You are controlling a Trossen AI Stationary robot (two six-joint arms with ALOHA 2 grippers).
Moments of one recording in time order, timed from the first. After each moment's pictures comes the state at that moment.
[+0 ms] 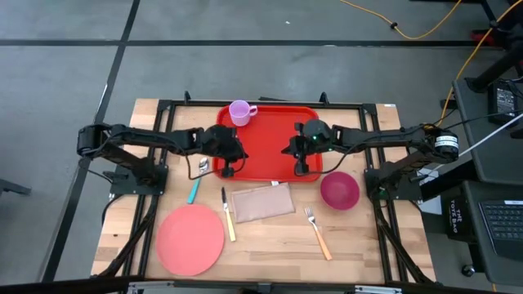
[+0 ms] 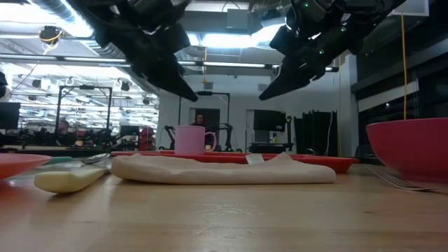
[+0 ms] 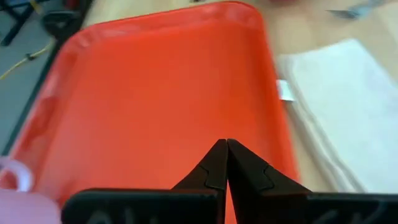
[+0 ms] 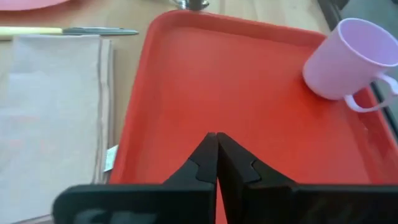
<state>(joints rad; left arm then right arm) 0.21 1.34 0.74 -0.06 0.06 0.25 -0.25 1.41 0.81 -0.04 -0.13 -0.29</state>
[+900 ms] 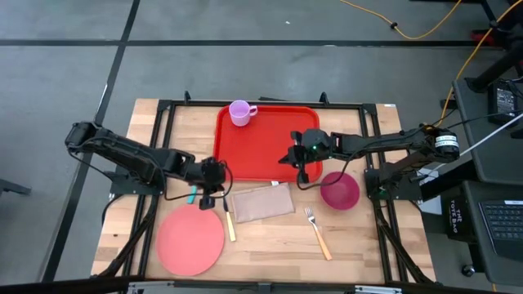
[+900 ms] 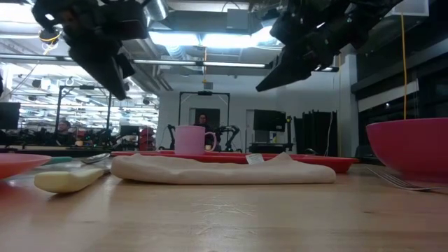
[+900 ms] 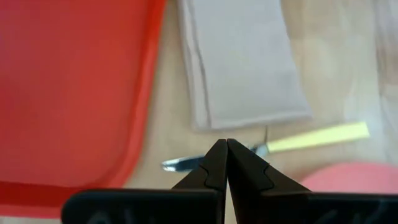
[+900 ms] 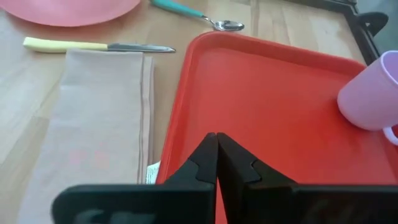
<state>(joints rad) -0.19 1.20 0.74 -0.52 -0.05 -0.32 -0.14 1.41 0.81 -0.01 -0.13 -0.27</state>
